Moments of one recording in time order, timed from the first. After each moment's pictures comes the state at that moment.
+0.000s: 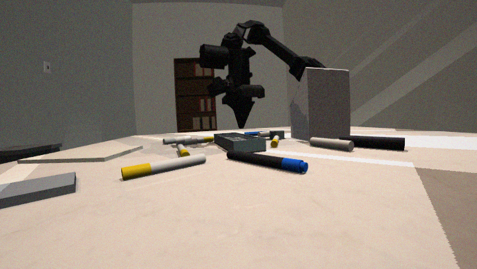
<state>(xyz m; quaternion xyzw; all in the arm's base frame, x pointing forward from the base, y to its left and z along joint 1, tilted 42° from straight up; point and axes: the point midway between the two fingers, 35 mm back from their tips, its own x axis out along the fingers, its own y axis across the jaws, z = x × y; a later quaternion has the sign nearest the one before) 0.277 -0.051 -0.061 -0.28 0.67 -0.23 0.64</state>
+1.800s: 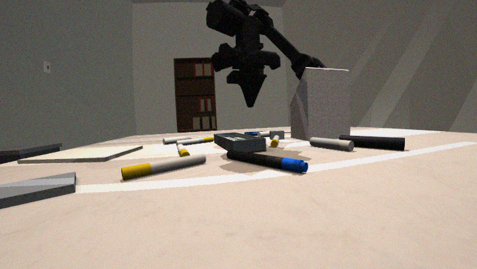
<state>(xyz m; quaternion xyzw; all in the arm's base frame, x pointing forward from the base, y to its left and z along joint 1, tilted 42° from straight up) 0.271 0.035 -0.065 -0.28 0.68 -0.22 0.64</state>
